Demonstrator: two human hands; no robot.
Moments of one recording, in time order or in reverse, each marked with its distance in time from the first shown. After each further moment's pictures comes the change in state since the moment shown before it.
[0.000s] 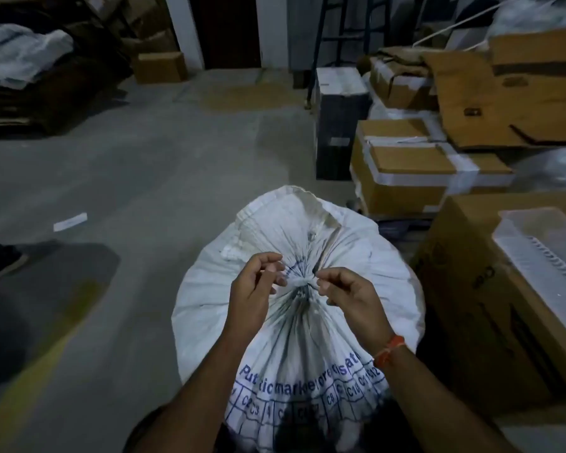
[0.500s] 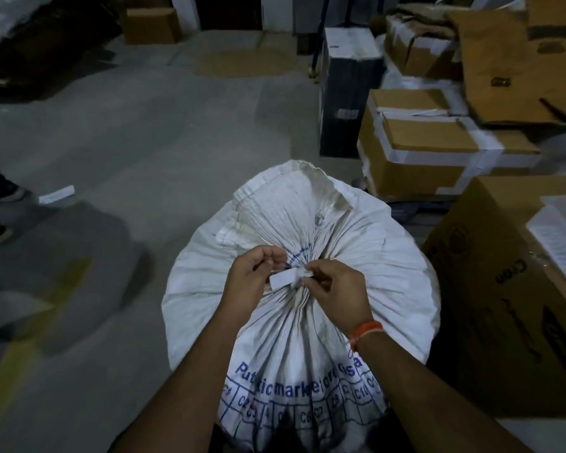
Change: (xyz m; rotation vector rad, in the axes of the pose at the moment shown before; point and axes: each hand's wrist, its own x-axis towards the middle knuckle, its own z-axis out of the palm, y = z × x) left_hand 0.046 -0.053 -0.011 -0.012 -0.100 -0.175; right_hand 0.045 0.055 0.023 -0.686 0.081 -0.248
